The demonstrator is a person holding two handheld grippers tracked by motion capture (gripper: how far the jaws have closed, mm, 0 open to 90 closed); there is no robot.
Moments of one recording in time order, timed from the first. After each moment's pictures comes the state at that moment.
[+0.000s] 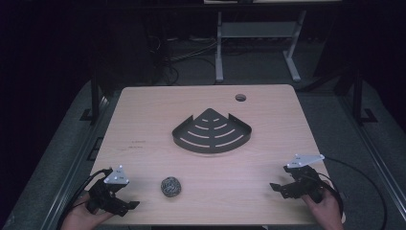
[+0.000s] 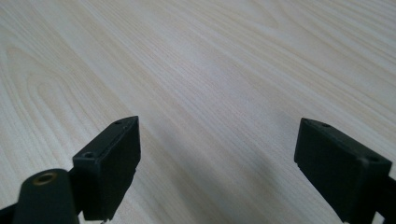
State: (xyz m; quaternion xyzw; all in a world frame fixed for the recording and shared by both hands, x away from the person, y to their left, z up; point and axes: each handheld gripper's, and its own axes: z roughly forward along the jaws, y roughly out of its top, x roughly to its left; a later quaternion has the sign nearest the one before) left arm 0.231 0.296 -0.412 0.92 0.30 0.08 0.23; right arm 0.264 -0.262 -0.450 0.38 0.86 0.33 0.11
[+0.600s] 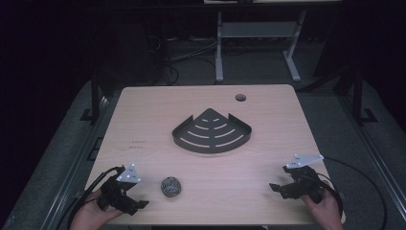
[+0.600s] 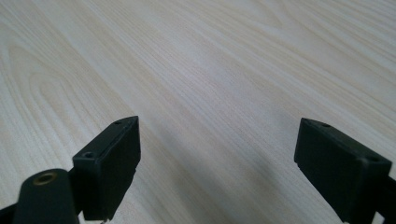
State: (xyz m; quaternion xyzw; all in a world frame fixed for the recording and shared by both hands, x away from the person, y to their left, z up) left arm 0.239 0.268 -0.410 0.93 0.27 0.07 0.23; right arm 0.264 -0.260 -0.450 0.38 0.86 0.33 0.11
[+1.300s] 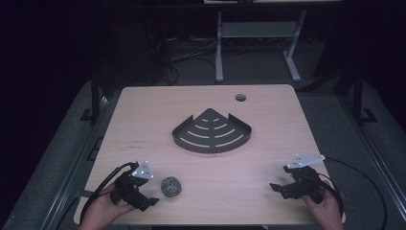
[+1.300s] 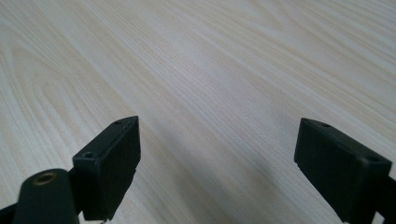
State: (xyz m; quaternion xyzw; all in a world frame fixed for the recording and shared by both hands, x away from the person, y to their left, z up) left arm 0.253 0.239 -0.413 0.94 0.25 0.05 0.22; right arm 0.263 -0.262 -0.449 0.38 0.86 0.33 0.11
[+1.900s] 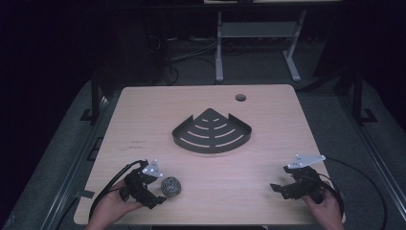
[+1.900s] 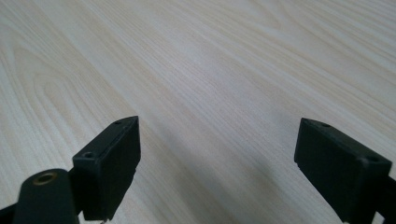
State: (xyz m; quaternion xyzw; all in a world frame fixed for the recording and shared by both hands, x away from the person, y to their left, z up) left arm 0.263 0.219 -0.419 0.95 0.23 0.04 0.22; right arm 0.262 -0.263 -0.449 0.38 0.86 0.33 0.11
